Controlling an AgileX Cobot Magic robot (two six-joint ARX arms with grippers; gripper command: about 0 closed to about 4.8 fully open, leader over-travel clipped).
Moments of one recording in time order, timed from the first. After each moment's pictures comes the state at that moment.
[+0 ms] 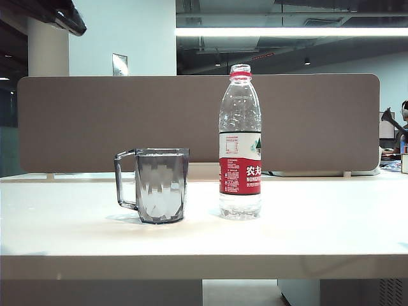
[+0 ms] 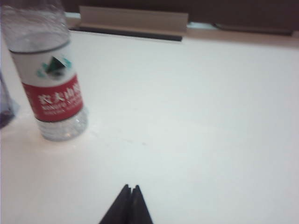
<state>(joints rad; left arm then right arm) -0.70 0.78 0.81 -0.55 0.00 0.03 0.38 0.52 0.01 0.35 0.13 0.00</state>
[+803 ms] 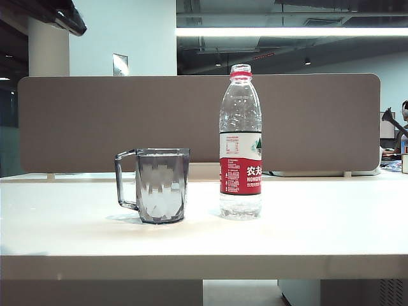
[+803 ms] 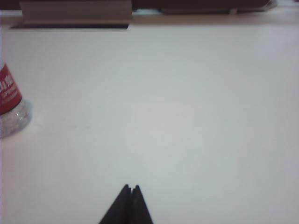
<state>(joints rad) -0.70 0.79 0.81 -0.55 0.00 0.03 0.11 0.00 0.01 -0.20 0.04 0.02</state>
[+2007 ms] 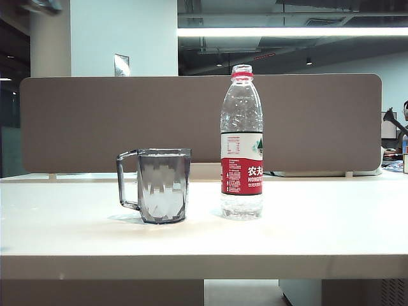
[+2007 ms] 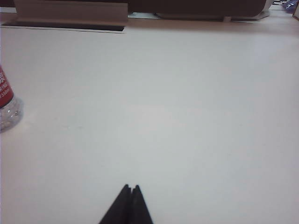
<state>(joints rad) -0.51 0.69 0.80 -0.55 0.11 0.03 0.10 0.00 0.01 -0.19 0.05 -0.03</state>
